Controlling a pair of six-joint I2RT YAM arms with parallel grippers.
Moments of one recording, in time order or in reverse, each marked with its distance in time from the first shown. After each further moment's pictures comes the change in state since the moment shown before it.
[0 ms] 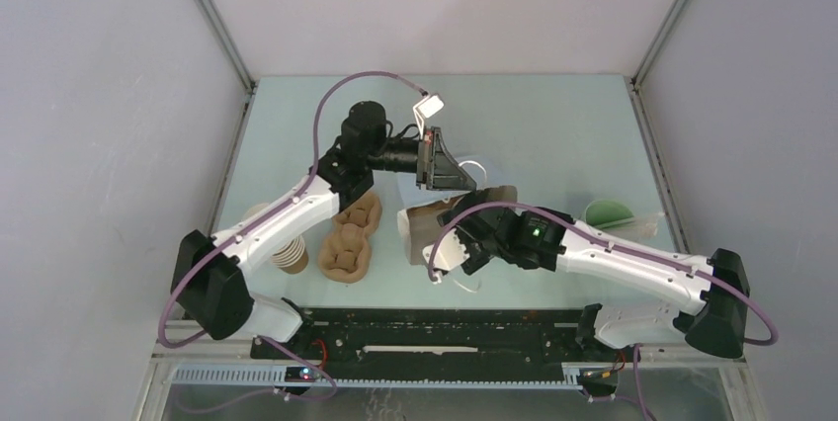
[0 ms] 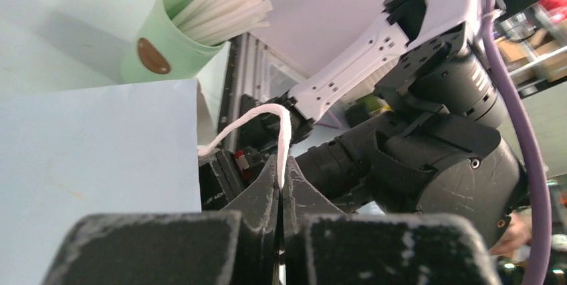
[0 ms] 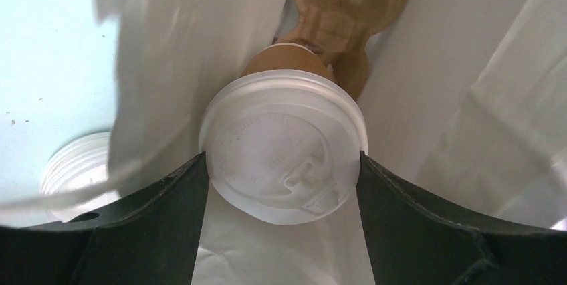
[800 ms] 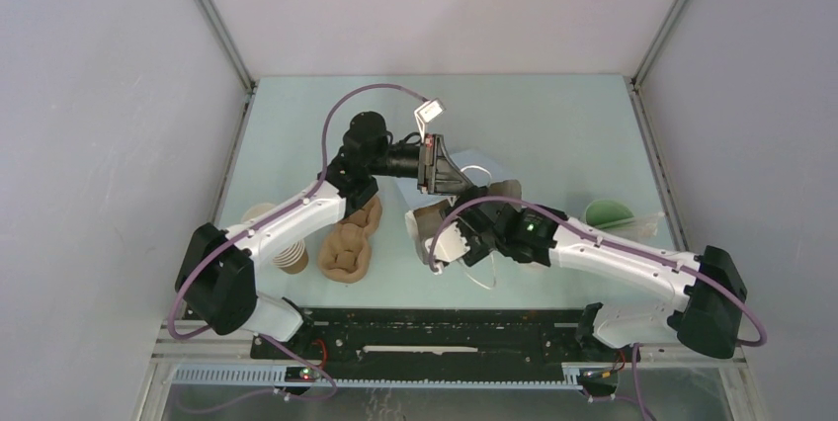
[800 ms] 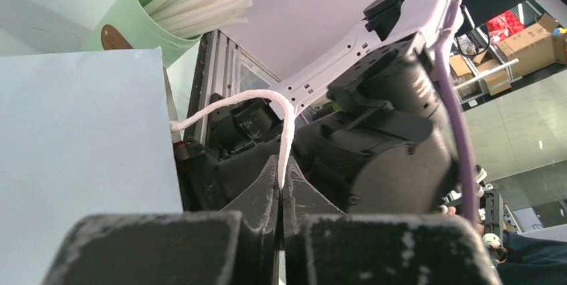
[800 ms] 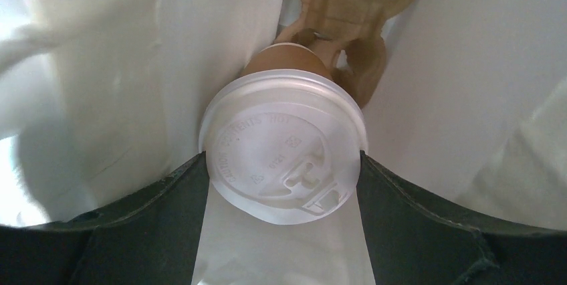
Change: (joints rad) left arm -0.002 0.037 -0.117 0.289 0.044 -0.256; right arm -0.081 0.030 -0.045 0.073 0.006 -0.039
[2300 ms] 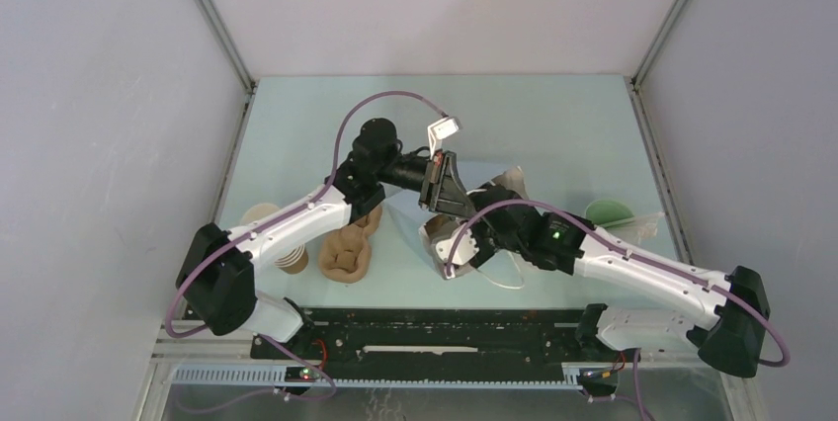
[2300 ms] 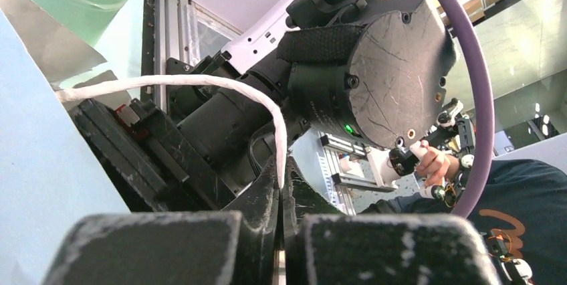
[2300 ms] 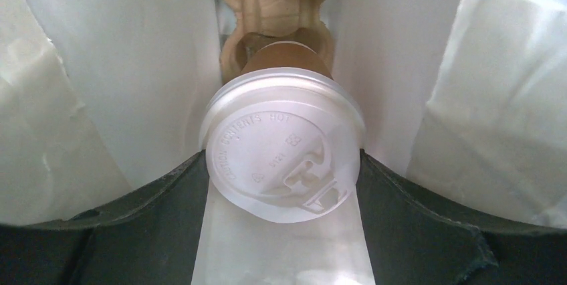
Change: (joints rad) left arm -0.069 0.000 0.000 -0.004 0.137 0.040; right arm -0.032 -0.136 -0.089 0.124 -0.126 -0.078
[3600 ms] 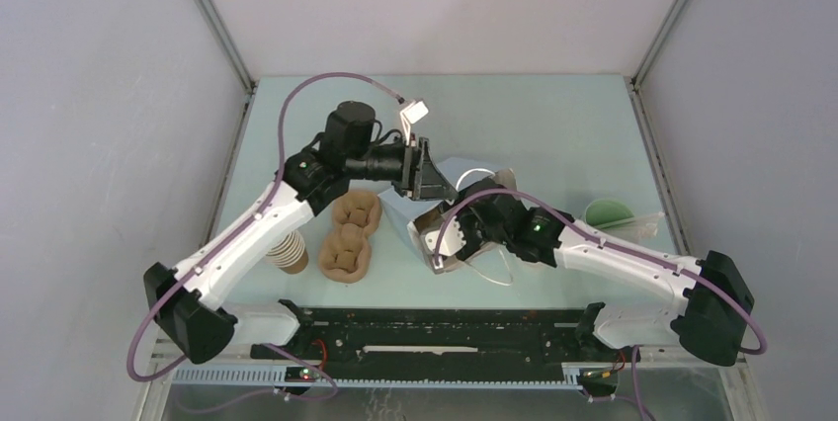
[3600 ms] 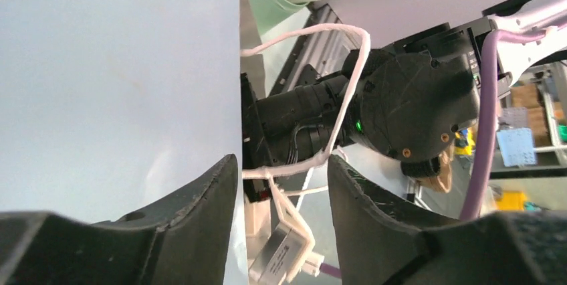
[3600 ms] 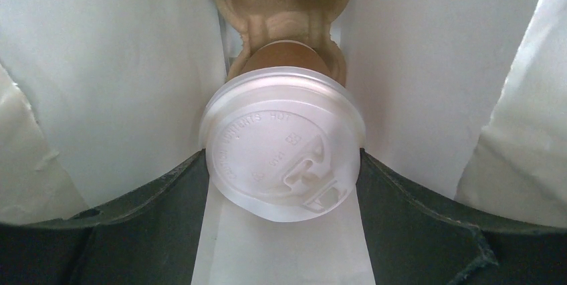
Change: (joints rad) left arm 0.066 -0.156 0.204 -0.795 -0.427 0.348; right arm -0.045 0.100 -0.042 0.179 -0.074 0.030
